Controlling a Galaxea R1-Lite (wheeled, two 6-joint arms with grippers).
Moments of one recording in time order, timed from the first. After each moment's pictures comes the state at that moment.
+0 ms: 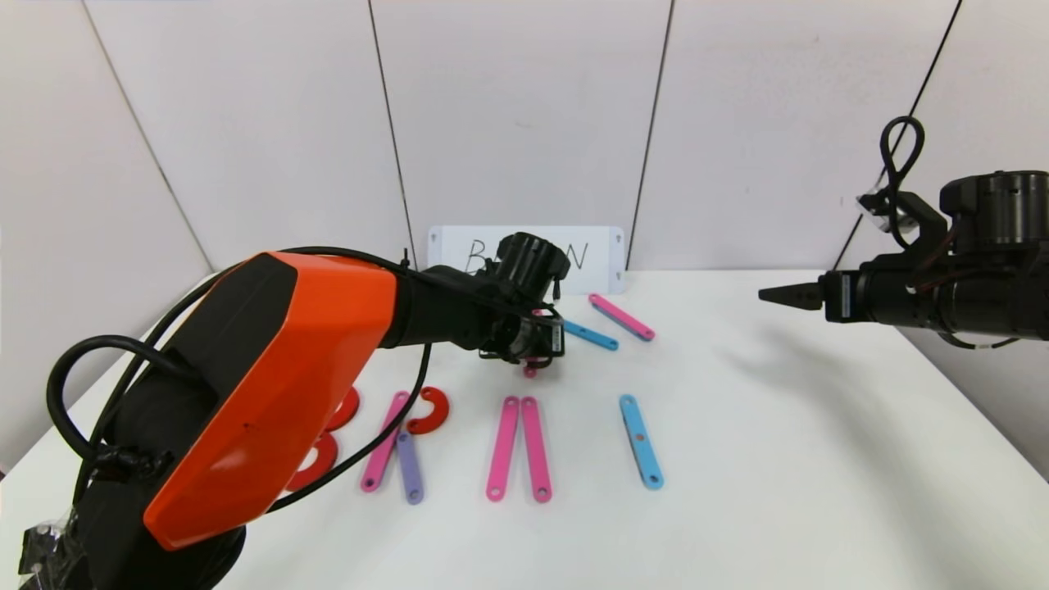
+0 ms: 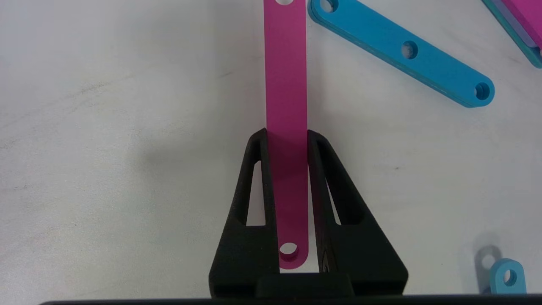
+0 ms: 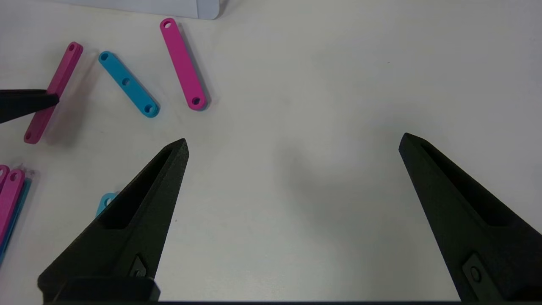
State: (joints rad) left arm -0.64 2.41 -1.93 0.24 0.21 -0.46; right arm -0.06 1.79 -1.05 -0.20 0.36 -0.03
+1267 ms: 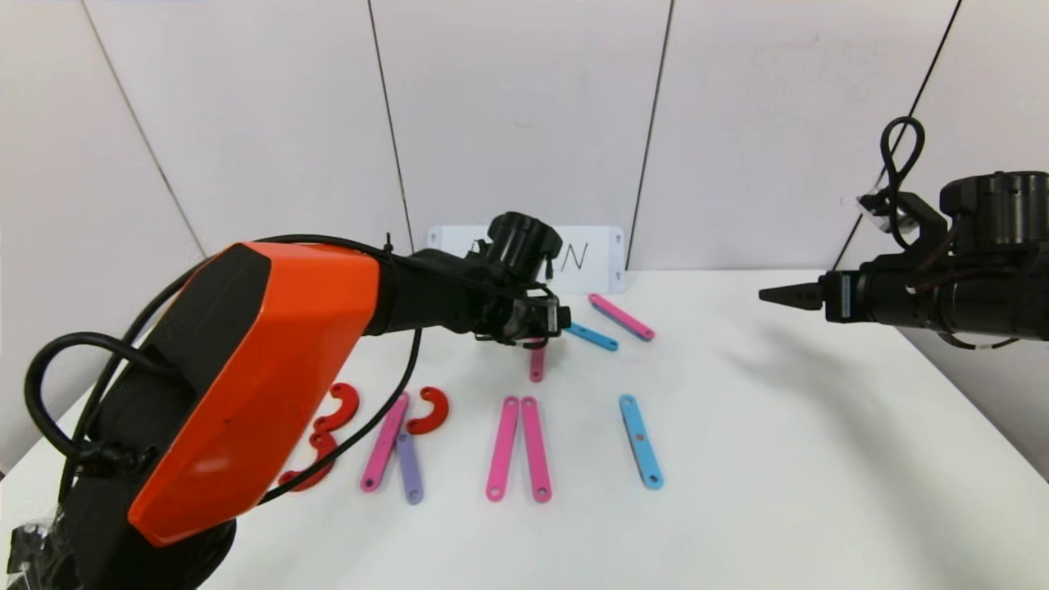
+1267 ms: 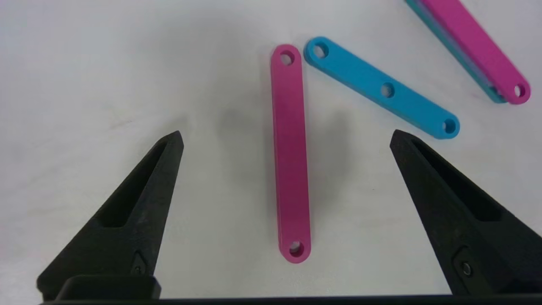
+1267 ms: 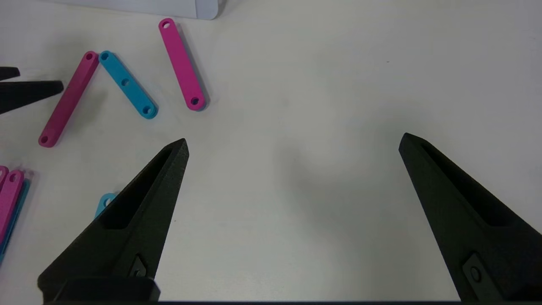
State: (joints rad) left arm -0.61 2.39 -1.97 0.24 0.21 -0.45; right arm -0.06 1.79 -1.05 -0.20 0.36 -0.03
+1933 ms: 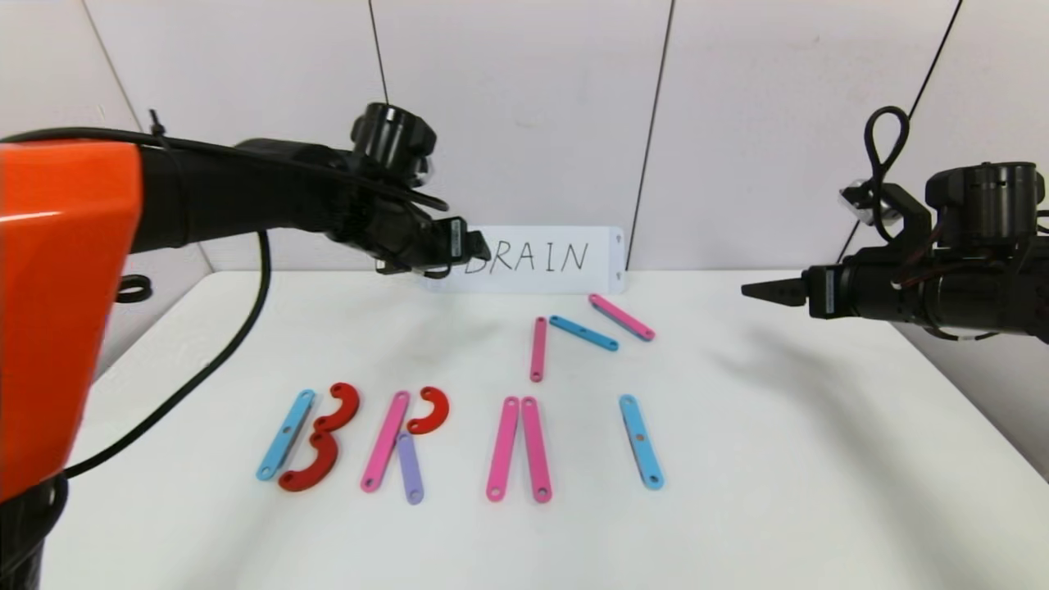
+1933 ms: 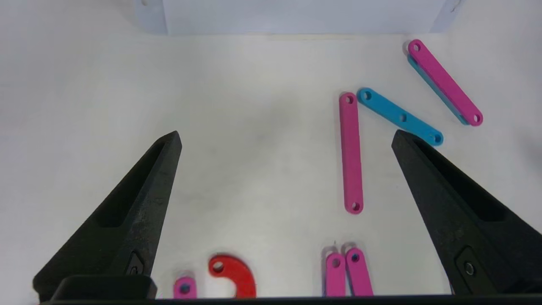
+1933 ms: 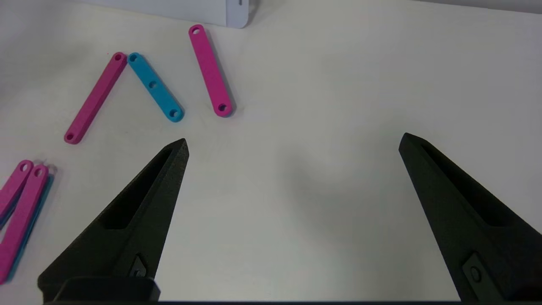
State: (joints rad) left arm -0.40 2.13 -1.95 0.43 0.02 -0.33; right arm 0.00 1.77 -1.06 -0.21 0.35 -0.03
